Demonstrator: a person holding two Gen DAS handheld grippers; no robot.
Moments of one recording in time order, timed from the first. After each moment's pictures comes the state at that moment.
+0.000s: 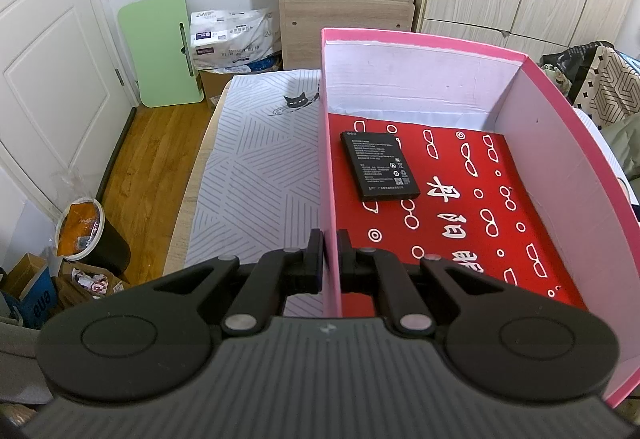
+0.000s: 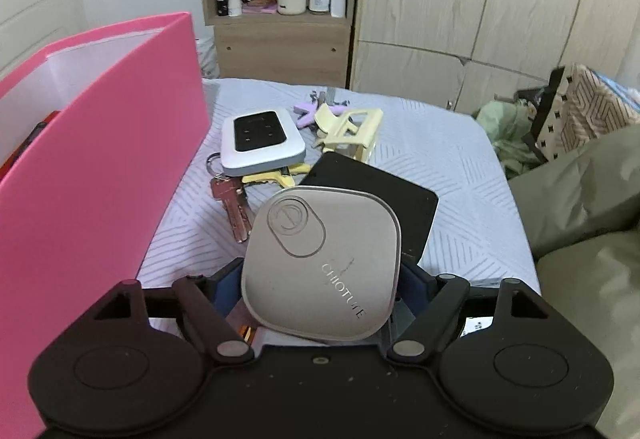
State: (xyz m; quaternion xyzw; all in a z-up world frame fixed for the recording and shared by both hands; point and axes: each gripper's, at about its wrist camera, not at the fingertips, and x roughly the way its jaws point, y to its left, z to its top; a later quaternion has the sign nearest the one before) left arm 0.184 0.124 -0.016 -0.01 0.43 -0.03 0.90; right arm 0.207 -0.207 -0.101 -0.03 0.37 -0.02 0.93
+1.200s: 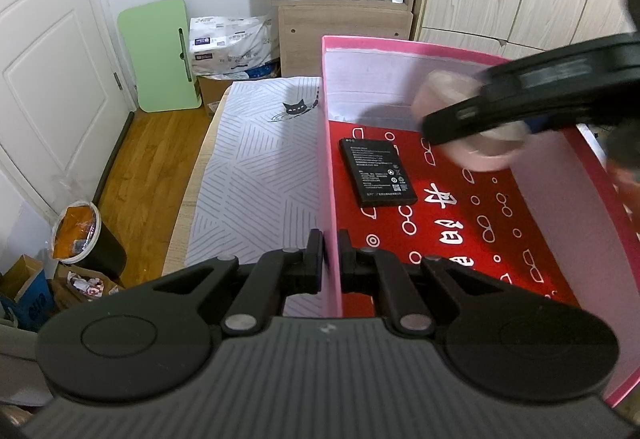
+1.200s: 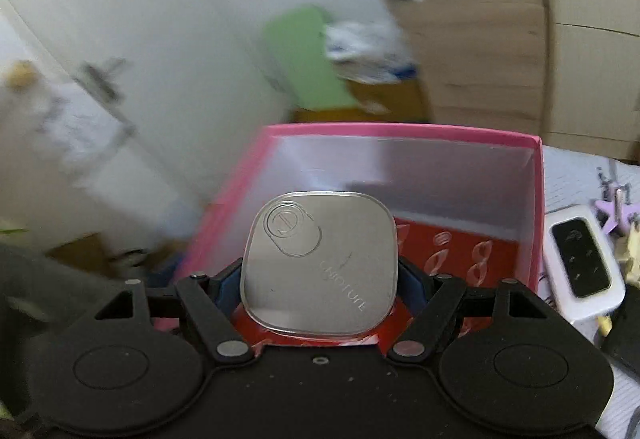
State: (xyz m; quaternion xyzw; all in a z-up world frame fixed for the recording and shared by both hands) left arm 0.181 0.123 -0.015 -0.01 0.42 -0.03 0.91; right arm 0.328 -0.057 -0.033 0.04 0.45 0.21 0.87
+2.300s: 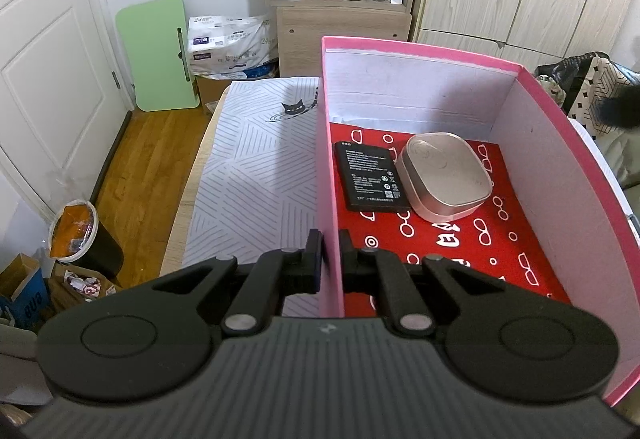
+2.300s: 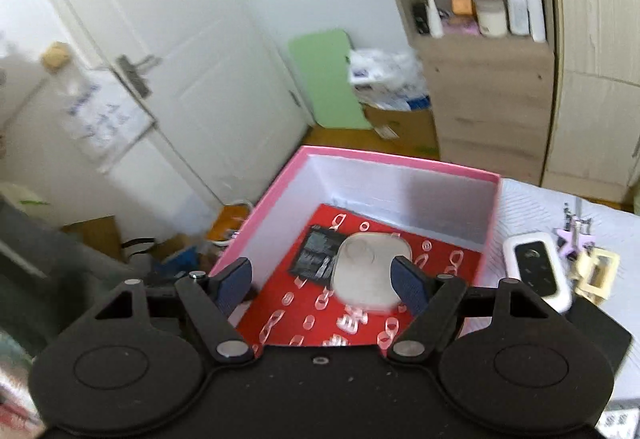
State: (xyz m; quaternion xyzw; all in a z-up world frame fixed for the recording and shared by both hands) left arm 0.182 0.124 -0.016 -0.02 0.42 -0.03 0.91; right arm 0.230 -0.110 0.040 0.04 0.39 0.28 0.88
